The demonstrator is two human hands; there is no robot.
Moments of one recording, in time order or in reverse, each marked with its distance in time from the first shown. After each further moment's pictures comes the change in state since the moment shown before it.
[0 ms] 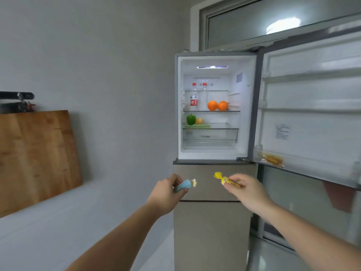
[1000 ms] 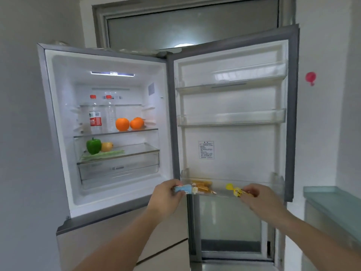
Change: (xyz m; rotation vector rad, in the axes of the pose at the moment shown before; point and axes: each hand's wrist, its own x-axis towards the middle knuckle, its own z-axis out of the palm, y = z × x) left_hand 0.297 0.118 0.229 -0.284 -0.235 0.341; right_hand 0.147 0.166 -0.197 -0.272 0.478 0.303
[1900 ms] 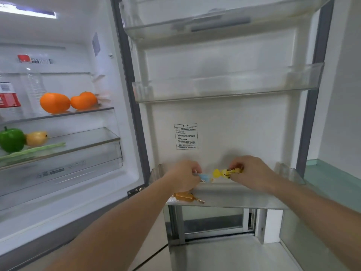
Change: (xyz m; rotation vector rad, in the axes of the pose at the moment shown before) left_hand 0.206 -0.006 0.139 0.263 -0.503 0.124; right_hand 0.190 0.058 0.023 -0.382 -0.085 0.015
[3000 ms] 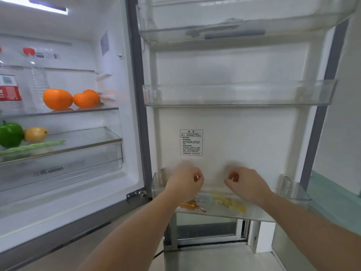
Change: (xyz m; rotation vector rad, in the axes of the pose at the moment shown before) left_hand -0.001 -0.014 0.011 -0.052 0.146 0.049; right_hand 0.009 -0.009 0.027 -0.101 0.071 0.077
